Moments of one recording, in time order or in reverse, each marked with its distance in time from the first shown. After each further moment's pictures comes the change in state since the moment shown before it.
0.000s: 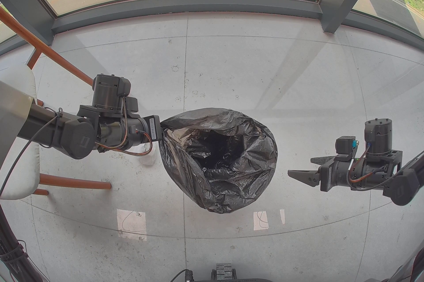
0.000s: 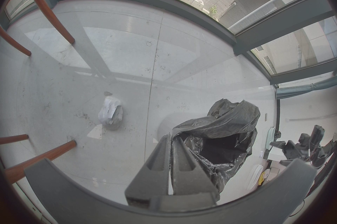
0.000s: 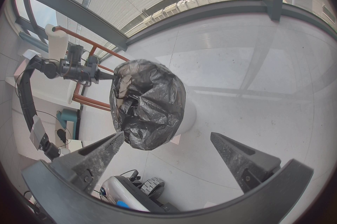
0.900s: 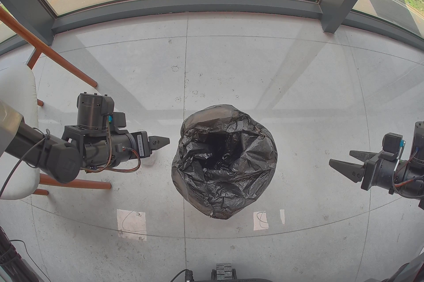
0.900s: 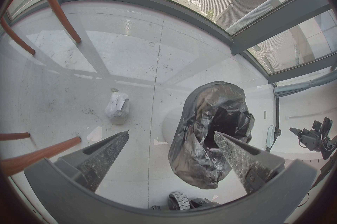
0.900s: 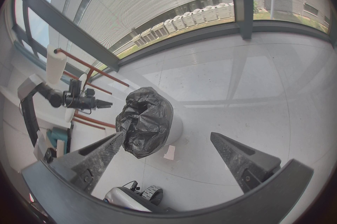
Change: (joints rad) left arm 0.024 -0.098 0.264 -0.205 -0.023 0.029; right arm -0.127 -0.335 0.175 0.011 -0.026 0.082
